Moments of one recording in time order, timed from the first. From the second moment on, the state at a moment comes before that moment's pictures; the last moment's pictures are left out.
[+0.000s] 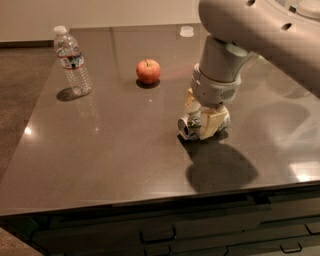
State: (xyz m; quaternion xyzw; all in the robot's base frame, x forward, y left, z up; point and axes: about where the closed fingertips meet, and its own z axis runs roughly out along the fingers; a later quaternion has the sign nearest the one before) arm 0.513 -0.102 0.862 -0.84 0.54 0.00 0.07
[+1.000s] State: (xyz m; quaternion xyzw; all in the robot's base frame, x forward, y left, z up) arm 0.525 -0.089 0.922 -0.78 0.59 0.04 0.17
